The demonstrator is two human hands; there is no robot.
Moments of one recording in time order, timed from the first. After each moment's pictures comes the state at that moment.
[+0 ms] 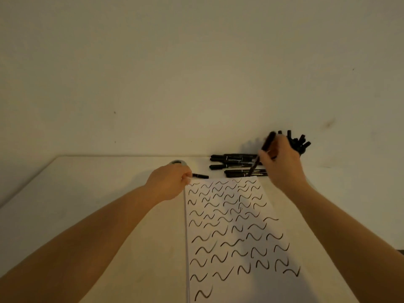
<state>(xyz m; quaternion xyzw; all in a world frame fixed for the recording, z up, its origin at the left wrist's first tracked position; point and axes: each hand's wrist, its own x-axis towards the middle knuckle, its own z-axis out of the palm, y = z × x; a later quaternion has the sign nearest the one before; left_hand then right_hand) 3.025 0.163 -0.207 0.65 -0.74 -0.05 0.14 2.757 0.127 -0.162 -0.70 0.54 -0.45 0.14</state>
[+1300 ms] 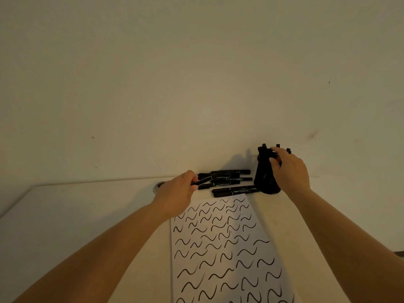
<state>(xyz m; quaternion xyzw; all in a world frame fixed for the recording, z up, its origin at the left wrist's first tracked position) 2.977 0.134 -0.189 0.62 -0.76 -0.07 0.20 2.697 0.056 -0.176 -0.68 0.64 -0.36 0.00</state>
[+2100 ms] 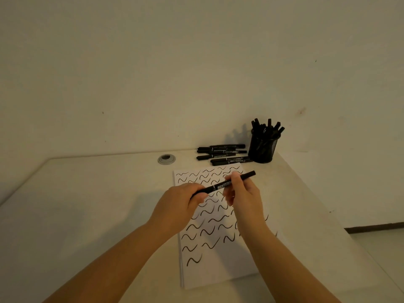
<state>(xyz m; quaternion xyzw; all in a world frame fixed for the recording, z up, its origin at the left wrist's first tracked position) 2.951 0.266 -0.201 0.56 -0.76 -0.12 0.31 2.803 0.249 -0.198 -0.43 0.48 -0.58 0.49</state>
